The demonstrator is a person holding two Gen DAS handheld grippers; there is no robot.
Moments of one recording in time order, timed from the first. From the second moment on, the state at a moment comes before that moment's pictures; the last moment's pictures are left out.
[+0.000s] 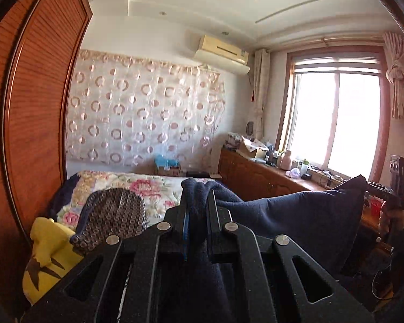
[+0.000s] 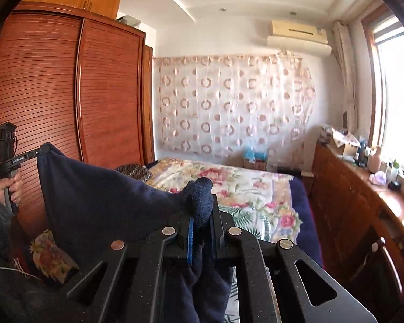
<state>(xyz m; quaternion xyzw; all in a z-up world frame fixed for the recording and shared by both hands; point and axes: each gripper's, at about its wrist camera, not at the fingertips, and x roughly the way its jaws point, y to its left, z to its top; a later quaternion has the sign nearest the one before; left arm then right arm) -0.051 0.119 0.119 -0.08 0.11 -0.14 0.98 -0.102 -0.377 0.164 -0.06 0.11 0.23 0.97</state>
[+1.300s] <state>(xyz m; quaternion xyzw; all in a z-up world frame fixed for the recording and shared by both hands) 0.160 0.090 -0.046 0.00 0.30 -0.08 0.95 0.170 -0.294 0.009 -0.07 0.30 0.16 0.94</state>
